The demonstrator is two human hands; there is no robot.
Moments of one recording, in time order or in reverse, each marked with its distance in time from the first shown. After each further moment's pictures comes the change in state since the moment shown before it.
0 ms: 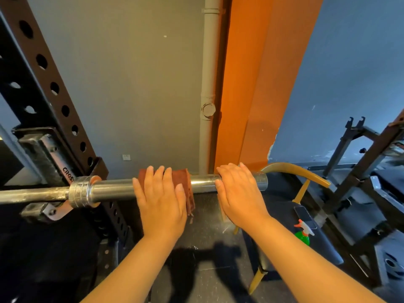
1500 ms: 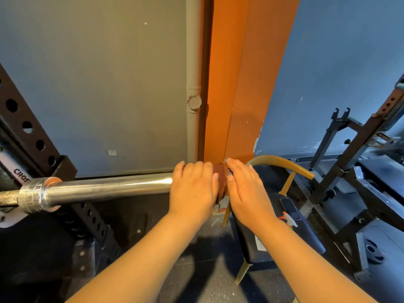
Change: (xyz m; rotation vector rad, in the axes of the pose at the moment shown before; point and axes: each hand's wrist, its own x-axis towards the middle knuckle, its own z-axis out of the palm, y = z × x) left_hand 0.022 0.124 0.008 -0.018 -0.165 0.343; right_hand -0.026 0.069 -0.020 0.343 0.020 0.215
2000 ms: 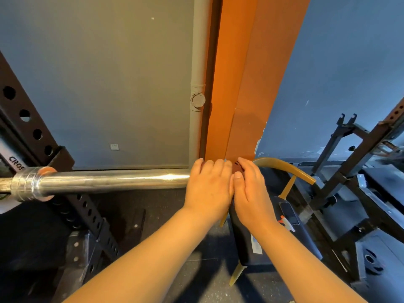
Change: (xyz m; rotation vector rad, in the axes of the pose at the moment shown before) left_hand 0.015 0.037 0.016 -0.009 0.058 0.097; right_hand -0.002 0.009 -0.008 0.198 0.072 0.110
